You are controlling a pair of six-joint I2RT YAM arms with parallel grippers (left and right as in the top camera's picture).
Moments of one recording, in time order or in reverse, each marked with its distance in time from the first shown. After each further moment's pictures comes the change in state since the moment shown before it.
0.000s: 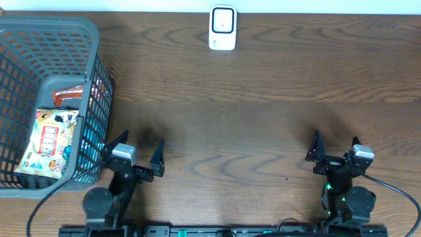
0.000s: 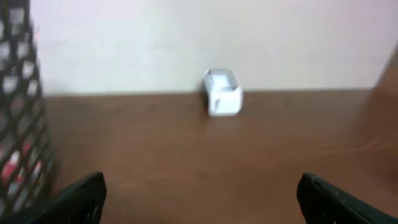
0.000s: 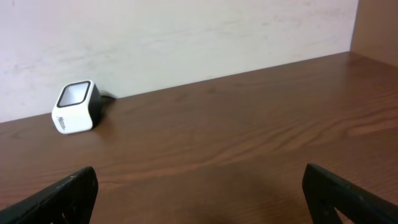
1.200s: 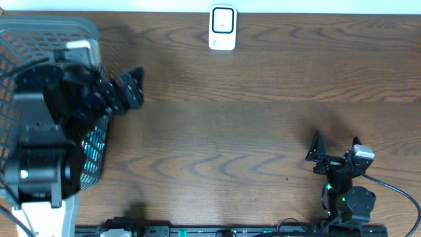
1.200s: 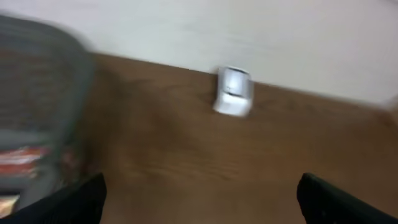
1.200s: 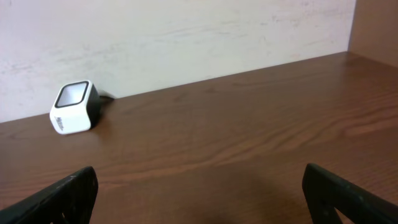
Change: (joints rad) left arm 0.042 1.050 1.326 -0.743 -0.122 -0.167; right arm -0.001 0.000 0.000 0.000 0.003 0.000
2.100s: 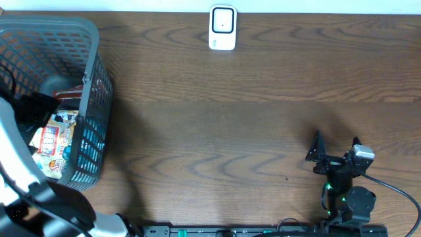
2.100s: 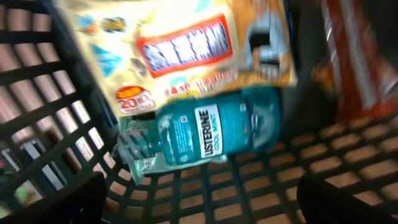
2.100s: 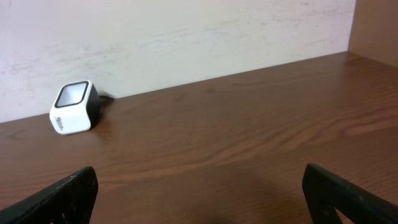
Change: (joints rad) left arm 0.584 0.597 0.192 -0.546 -0.201 -0.295; right arm 0.000 0.000 0.000 0.000 0.000 0.000
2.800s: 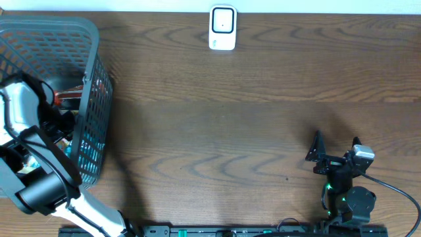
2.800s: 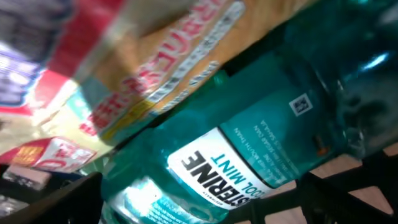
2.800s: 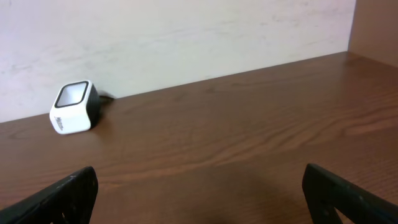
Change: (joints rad) left arm -0.056 0.281 -0.150 0.045 0.015 0.388; right arm 0.000 0.000 0.000 0.000 0.000 0.000
